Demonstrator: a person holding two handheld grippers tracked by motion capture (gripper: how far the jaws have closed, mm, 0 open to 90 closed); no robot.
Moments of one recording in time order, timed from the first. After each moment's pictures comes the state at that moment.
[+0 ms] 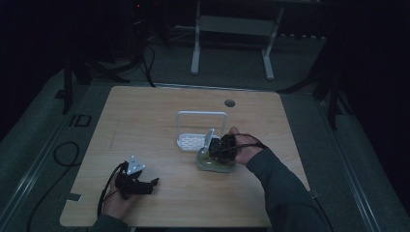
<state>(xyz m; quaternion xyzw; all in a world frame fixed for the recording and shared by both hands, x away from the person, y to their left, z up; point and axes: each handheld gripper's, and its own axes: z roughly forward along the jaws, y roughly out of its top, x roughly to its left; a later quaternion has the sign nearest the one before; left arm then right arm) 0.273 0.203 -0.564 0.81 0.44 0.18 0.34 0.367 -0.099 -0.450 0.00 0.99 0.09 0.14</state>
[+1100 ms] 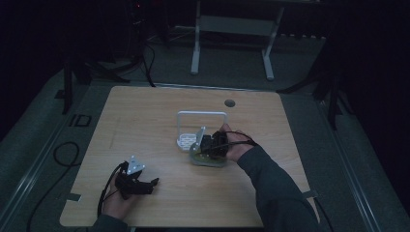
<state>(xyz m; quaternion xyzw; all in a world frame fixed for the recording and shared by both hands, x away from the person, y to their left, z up) 0.273 0.203 -0.564 0.81 0.44 0.18 0.34 0.375 -0.075 -0.452 -0.01 0.98 0.10 0.17</state>
